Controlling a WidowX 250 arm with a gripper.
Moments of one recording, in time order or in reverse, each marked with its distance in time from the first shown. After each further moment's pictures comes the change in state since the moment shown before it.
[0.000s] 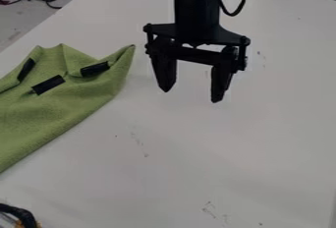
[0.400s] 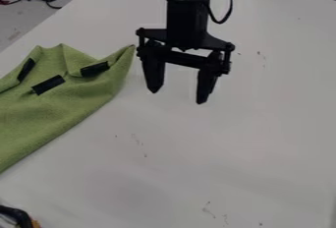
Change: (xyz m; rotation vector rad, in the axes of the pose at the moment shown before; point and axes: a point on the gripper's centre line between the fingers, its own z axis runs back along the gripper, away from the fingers) arm 0.008 0.024 -0.013 0.052 0.072 0.043
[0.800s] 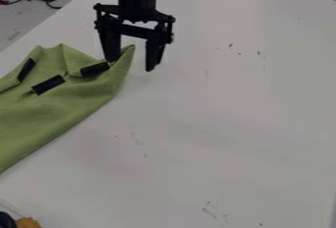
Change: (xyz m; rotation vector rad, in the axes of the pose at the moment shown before) arm 0.038 0.083 -0.003 0.055 0.063 0.016
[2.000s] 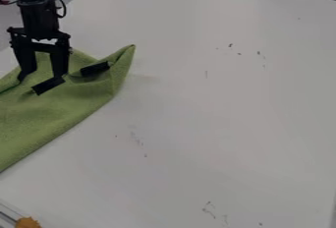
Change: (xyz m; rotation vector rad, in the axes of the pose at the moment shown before) arm 0.015 0.156 -0.068 -0.016 0.040 0.079
